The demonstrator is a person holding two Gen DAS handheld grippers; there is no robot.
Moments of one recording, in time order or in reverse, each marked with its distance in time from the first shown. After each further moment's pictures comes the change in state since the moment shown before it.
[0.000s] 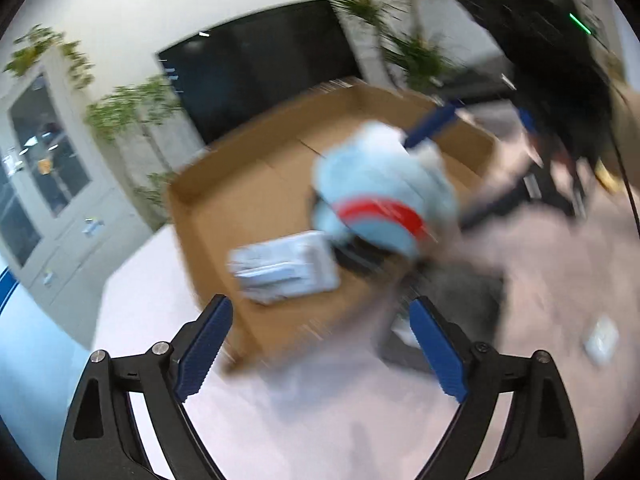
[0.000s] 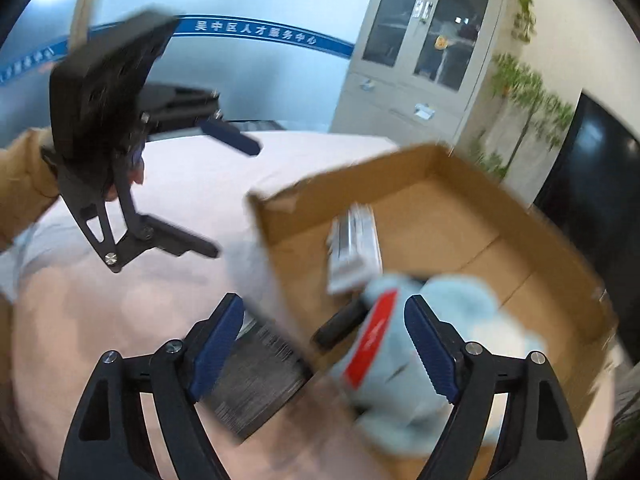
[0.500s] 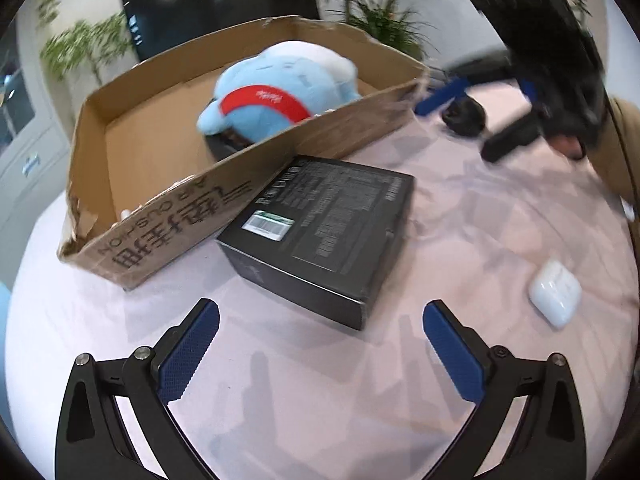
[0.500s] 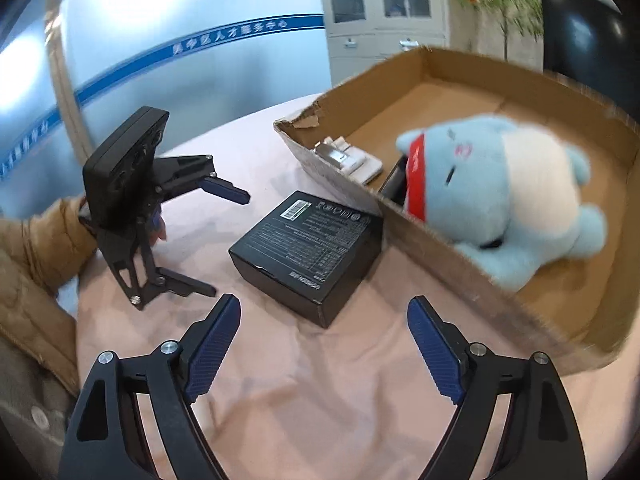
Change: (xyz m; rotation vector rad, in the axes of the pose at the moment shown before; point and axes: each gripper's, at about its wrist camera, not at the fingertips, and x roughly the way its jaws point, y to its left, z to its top) left arm 0.023 -0.059 -0.055 -0.142 0.111 -0.204; right arm -0.017 0.014 -0.100 0.348 0.056 0.182
